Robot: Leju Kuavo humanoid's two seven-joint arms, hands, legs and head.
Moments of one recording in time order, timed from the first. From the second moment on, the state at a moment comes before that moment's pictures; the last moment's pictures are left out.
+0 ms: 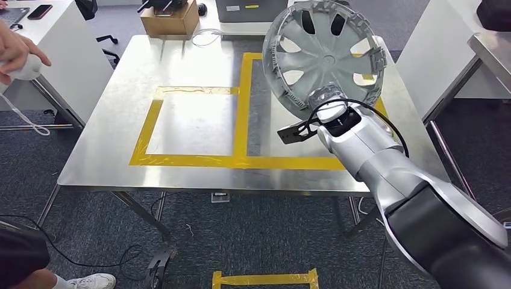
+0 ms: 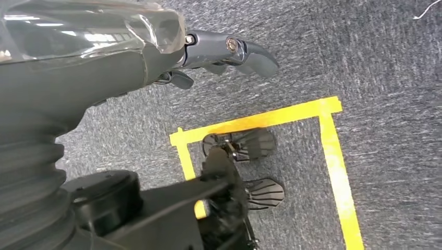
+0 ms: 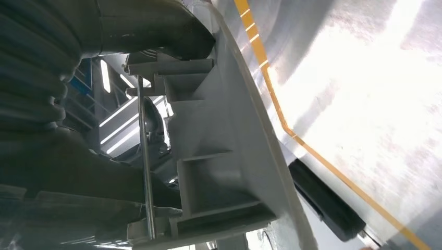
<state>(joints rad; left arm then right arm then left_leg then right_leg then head) -0.15 -0.03 -0.36 -0.28 0.20 0.09 0.12 -1.16 0.02 1.01 -0.32 1.08 0.46 0.09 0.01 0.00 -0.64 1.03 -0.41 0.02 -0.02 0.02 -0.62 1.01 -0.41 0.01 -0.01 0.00</state>
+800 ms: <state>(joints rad) -0.15 -0.04 -0.36 -0.28 0.21 0.13 0.15 -1.15 0.08 1.03 -0.34 1.09 0.42 0.08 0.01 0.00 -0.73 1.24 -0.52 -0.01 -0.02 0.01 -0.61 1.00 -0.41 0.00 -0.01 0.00</state>
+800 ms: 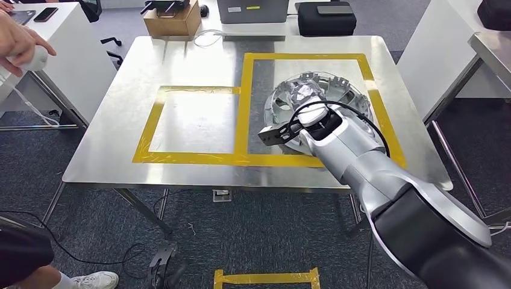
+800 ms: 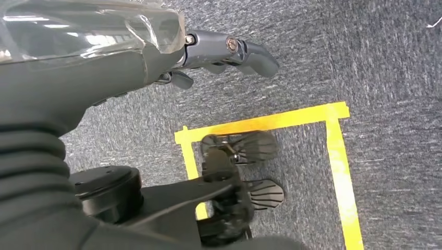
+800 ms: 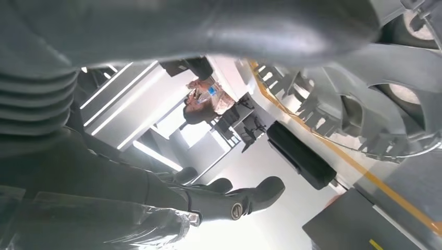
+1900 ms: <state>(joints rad) -0.13 -0.03 -0.36 -0.28 0.20 0.12 0.10 -1.00 0.02 0.61 -0.64 0.46 -0.26 -0.15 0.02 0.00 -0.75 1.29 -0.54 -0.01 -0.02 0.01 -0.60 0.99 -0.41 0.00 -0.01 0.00</state>
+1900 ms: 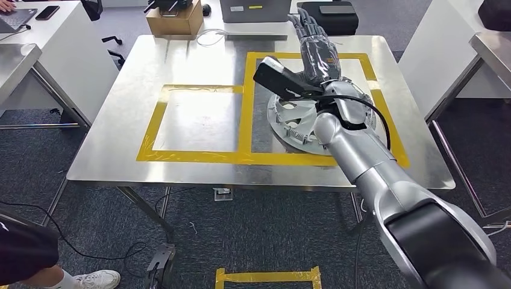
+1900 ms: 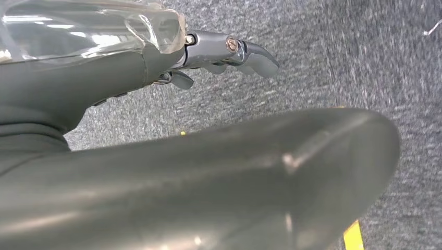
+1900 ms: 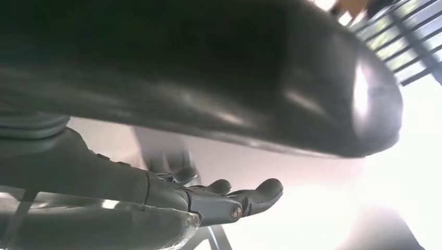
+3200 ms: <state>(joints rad) -0.07 0.02 -0.34 -0.27 0.22 0.10 -0.02 -0.06 -0.05 0.34 -1.62 -0.79 0.68 -0.14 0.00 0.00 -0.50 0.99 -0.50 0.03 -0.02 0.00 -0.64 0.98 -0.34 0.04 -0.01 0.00</state>
